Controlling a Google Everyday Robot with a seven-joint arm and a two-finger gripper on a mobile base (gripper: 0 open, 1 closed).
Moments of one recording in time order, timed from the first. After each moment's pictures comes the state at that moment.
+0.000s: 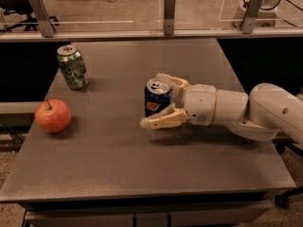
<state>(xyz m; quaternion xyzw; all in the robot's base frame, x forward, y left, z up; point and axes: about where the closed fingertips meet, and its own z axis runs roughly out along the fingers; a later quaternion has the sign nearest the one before) 0.512 -0.013 0.876 -0.47 0.56 0.38 0.57</state>
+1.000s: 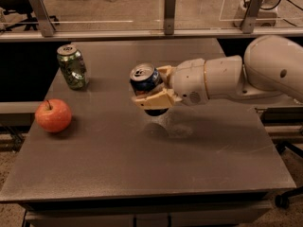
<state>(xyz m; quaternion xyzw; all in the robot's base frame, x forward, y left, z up) 0.507 0.009 0.909 -0.55 0.61 0.30 0.48</state>
